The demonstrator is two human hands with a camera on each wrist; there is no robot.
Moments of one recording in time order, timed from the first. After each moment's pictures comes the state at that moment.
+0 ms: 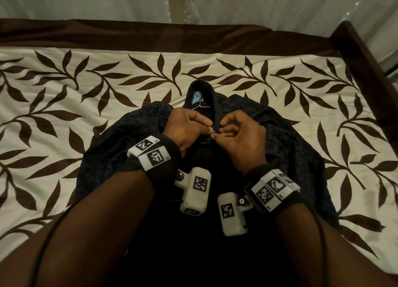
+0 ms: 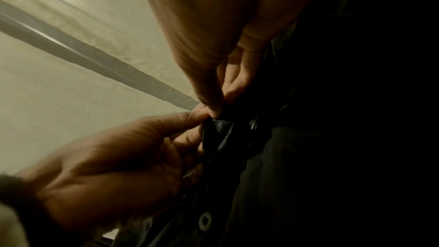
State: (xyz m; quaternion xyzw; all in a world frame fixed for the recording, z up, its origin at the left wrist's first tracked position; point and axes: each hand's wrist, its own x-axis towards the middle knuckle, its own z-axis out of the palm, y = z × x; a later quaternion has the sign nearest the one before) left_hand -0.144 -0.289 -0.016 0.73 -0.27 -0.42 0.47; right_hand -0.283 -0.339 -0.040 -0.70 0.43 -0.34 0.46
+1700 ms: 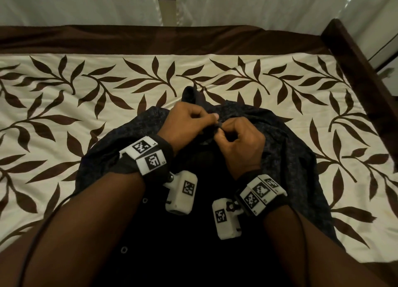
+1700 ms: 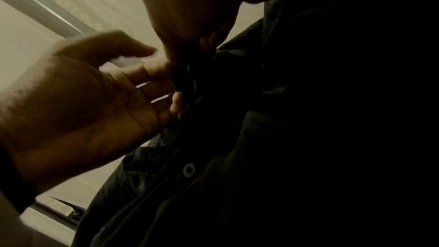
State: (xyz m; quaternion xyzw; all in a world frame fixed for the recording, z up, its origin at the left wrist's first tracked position) left_hand -0.141 -0.288 -0.007 0.67 -0.45 -0.38 0.46; right_hand -0.293 -0.334 -0.057 -0.78 0.34 -0.50 0.17
